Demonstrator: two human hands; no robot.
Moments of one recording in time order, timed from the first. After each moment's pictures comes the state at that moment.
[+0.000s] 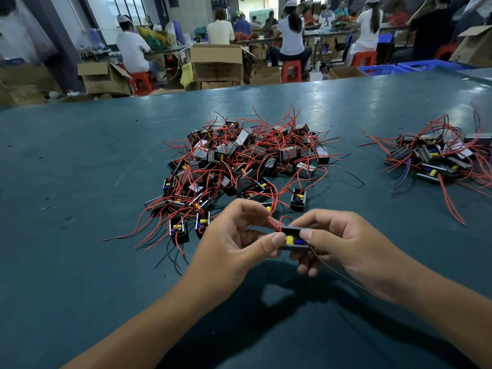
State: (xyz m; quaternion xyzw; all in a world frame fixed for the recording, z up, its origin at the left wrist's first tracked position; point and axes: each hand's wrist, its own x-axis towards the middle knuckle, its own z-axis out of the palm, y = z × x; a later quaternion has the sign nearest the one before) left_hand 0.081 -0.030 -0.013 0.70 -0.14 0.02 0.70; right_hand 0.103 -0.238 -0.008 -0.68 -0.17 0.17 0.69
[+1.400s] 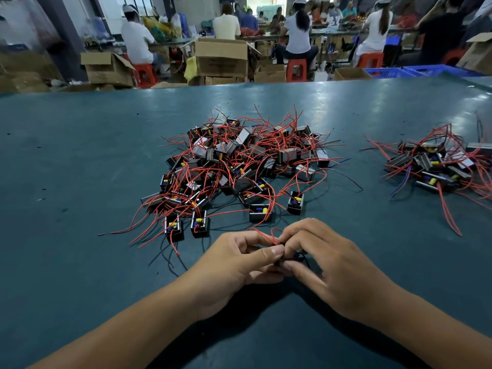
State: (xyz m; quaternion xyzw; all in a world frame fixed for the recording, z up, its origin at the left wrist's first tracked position) left_hand 0.085 -0.036 -0.030 0.59 -0.03 -0.21 0.78; right_hand 0.102 -0.240 -0.029 -0.84 -0.41 -0.14 0.32
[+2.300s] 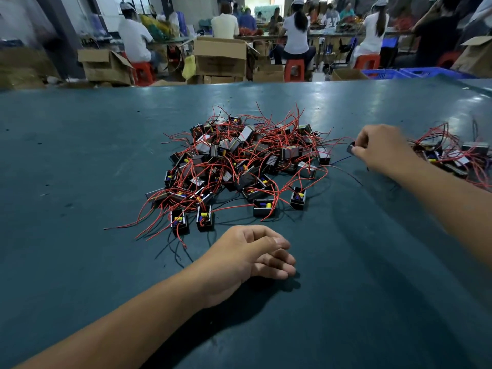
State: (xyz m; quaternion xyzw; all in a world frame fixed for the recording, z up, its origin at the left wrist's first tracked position) left_hand 0.088 -0.034 -0.026 0.59 -0.03 -0.24 0.77; right_hand 0.288 -0.322 0.027 -0.97 -0.04 -0.17 0.16
